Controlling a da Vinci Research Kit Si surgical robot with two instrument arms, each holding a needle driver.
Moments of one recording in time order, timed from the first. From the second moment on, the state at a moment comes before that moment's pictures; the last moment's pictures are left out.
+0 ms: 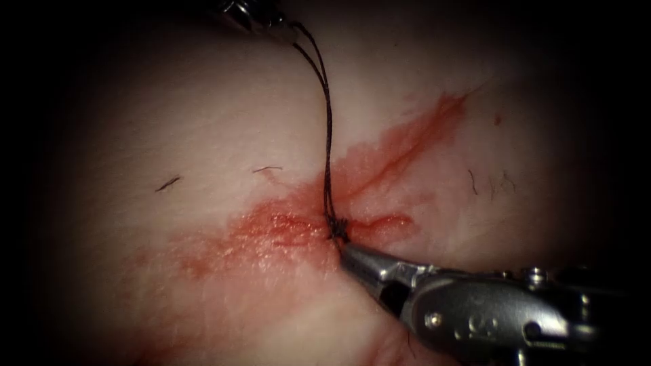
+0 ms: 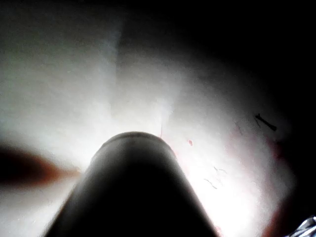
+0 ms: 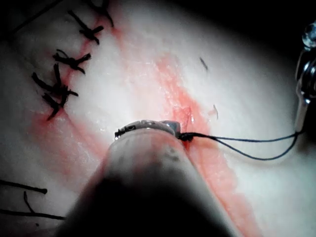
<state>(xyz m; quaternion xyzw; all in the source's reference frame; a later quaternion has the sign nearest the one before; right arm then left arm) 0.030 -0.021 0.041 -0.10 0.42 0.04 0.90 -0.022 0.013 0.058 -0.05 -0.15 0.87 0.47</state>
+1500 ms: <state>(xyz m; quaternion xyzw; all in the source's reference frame) 0.029 -0.019 0.040 0.10 0.62 -0.40 0.67 -0.022 0.015 0.061 -0.04 -0.08 0.89 0.45</state>
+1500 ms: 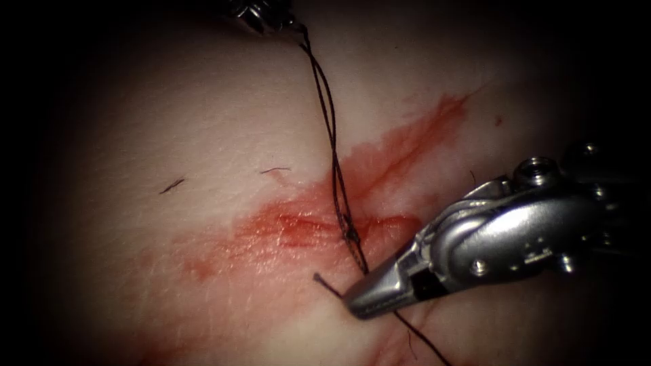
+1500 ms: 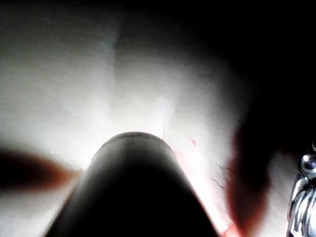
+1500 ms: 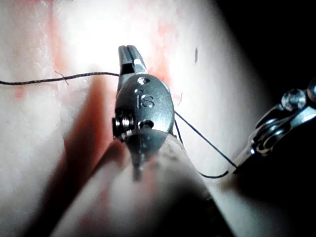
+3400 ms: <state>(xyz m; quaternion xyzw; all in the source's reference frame) 0.031 -0.023 0.043 0.16 0.63 -0.33 0.69 -0.020 0.014 0.060 0.04 -0.01 0.92 0.39</state>
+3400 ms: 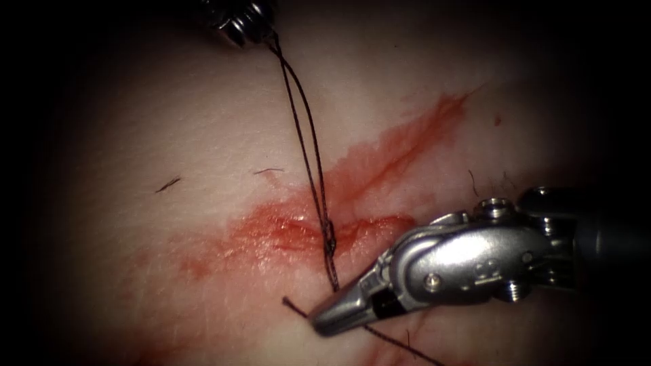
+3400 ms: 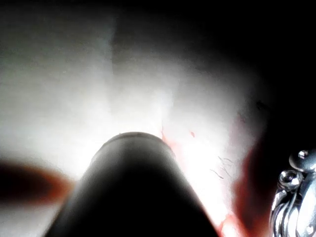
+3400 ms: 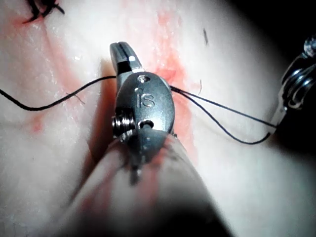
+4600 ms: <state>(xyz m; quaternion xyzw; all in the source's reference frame) 0.021 -0.018 0.037 0.11 0.67 0.00 0.73 -0.014 0.008 0.036 -0.11 -0.13 0.88 0.45</state>
